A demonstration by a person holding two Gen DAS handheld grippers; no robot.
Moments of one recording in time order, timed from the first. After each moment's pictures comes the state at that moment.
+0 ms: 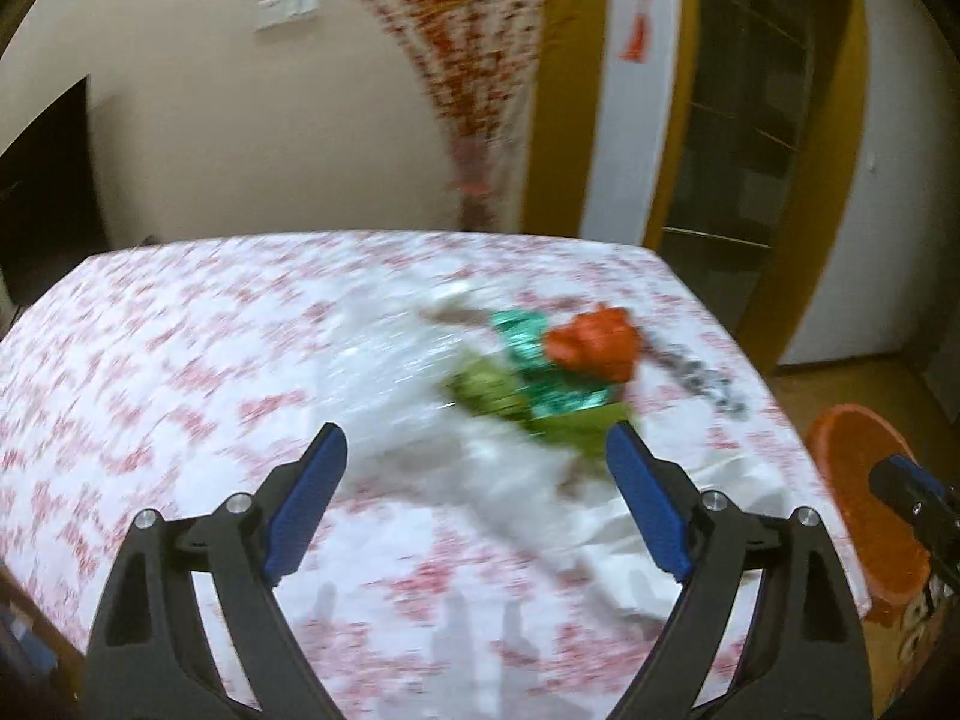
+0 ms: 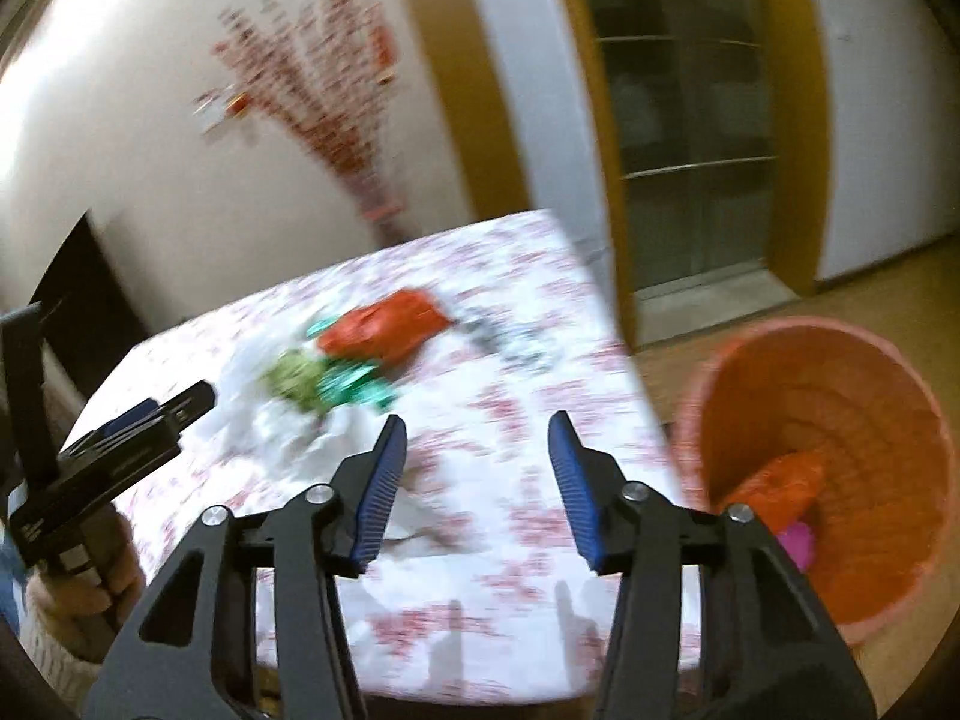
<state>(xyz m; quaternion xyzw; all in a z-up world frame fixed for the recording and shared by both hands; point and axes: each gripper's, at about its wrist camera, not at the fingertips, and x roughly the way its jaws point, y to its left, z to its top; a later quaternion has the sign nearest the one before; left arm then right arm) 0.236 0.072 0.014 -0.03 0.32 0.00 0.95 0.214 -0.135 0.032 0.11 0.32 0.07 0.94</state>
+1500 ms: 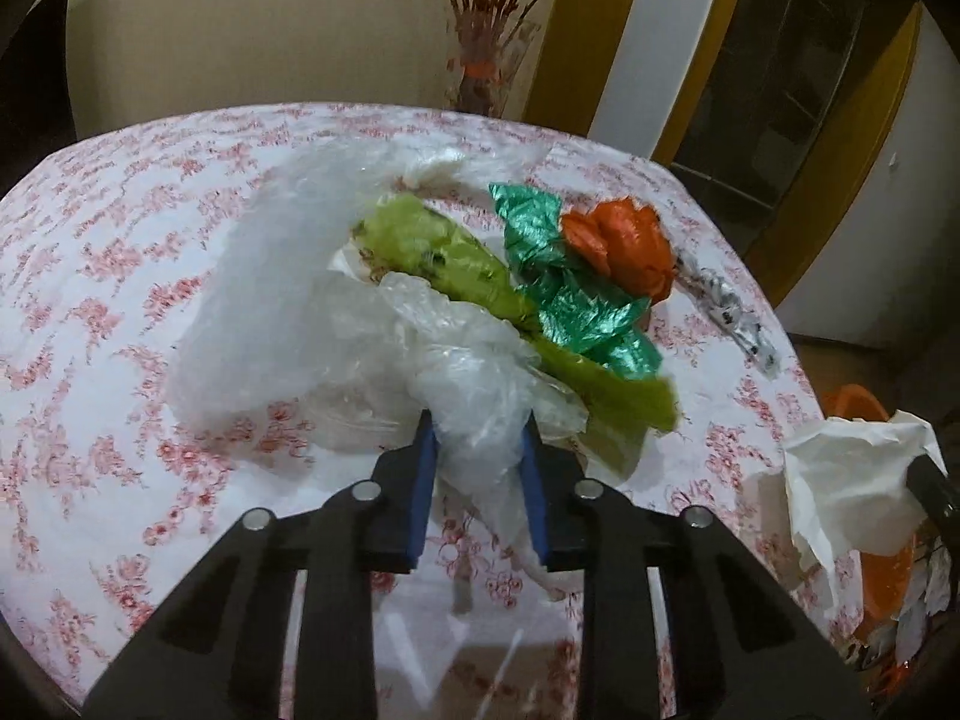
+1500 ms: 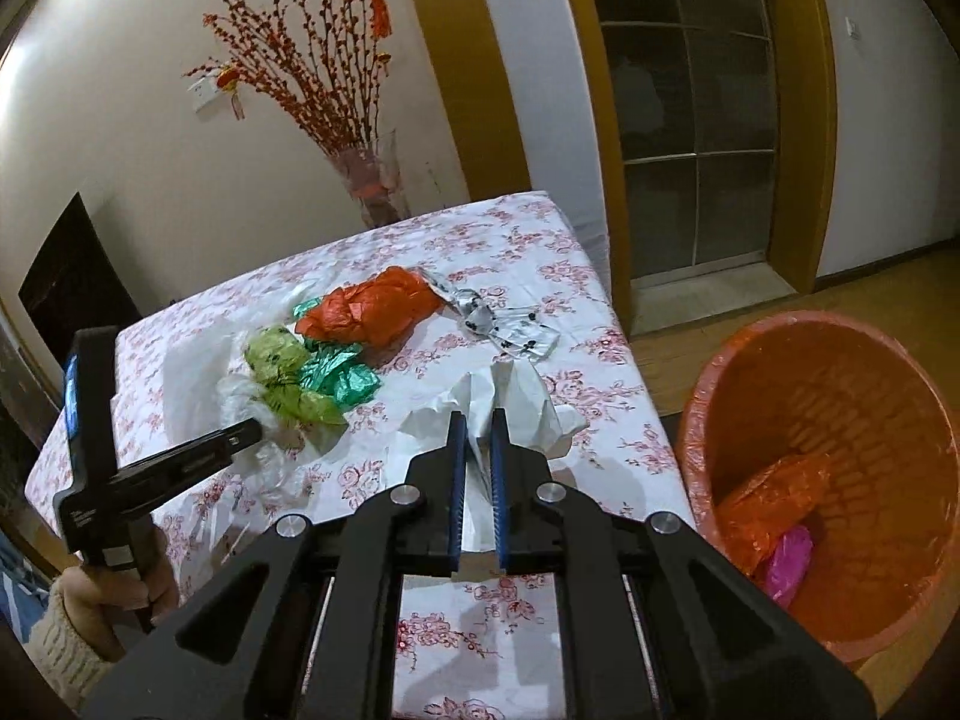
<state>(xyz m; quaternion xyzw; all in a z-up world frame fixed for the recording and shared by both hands) 0.281 0.074 -0.046 -0.08 0.42 -0.03 0.90 0.223 -0.155 0.020 0.11 0.33 0.04 0.94</state>
